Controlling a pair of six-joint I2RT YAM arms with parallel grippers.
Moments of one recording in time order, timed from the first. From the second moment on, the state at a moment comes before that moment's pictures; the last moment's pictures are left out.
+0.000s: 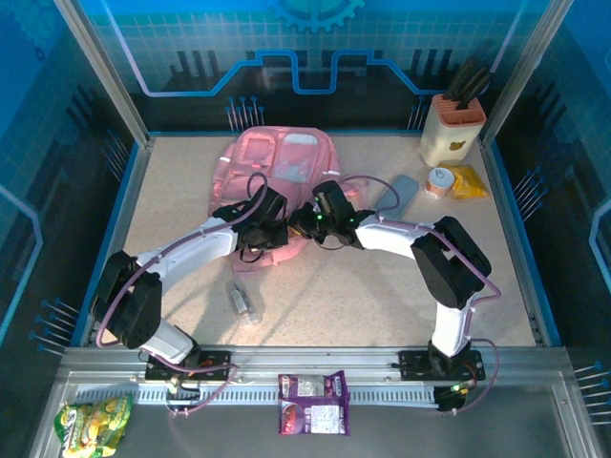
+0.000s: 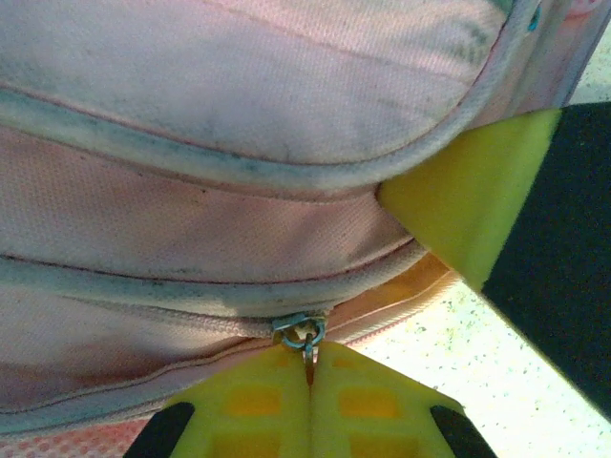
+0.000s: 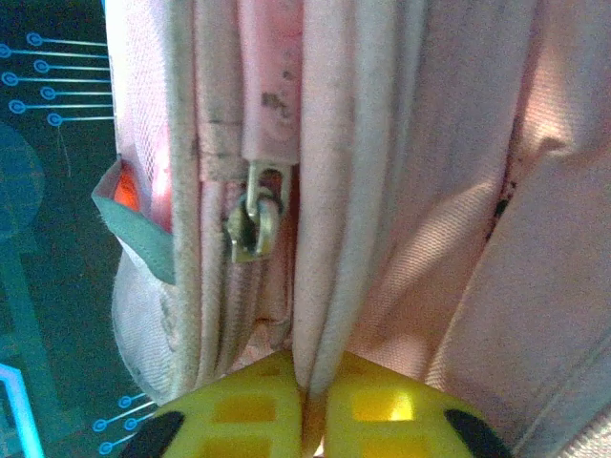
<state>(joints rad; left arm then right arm) -0.56 1.52 1.07 -0.63 -0.03 -0.72 0.67 1.86 1.14 0.05 -0.31 1.21</state>
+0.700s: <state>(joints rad) -0.45 1.34 0.95 -0.61 -0.09 -0.69 0.32 1.95 1.50 -0.27 -0.75 0.80</state>
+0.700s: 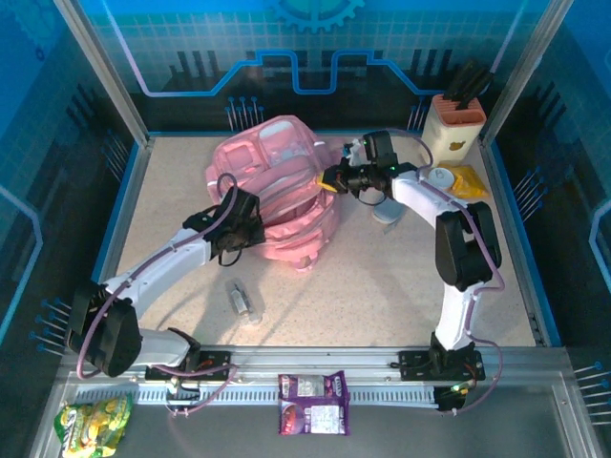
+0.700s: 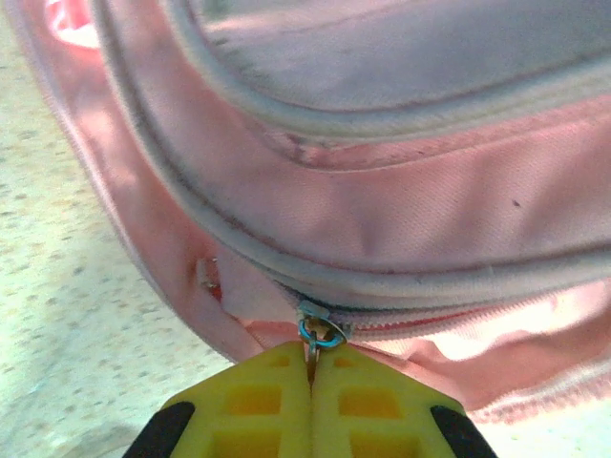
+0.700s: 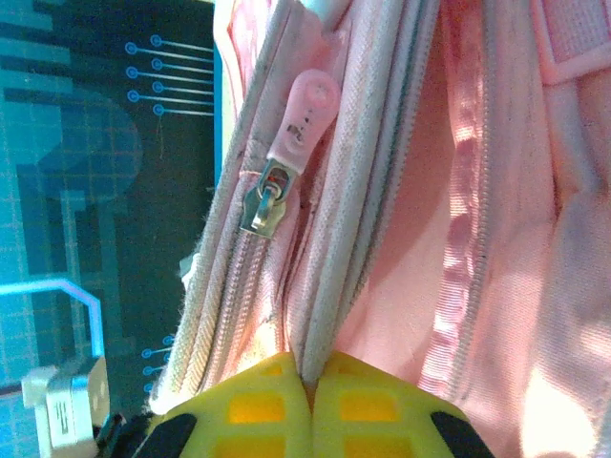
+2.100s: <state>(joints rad) -0.60 1.33 0.88 -0.39 -0.08 -0.63 0.45 1.86 1.29 -0.17 -0.77 0.84</state>
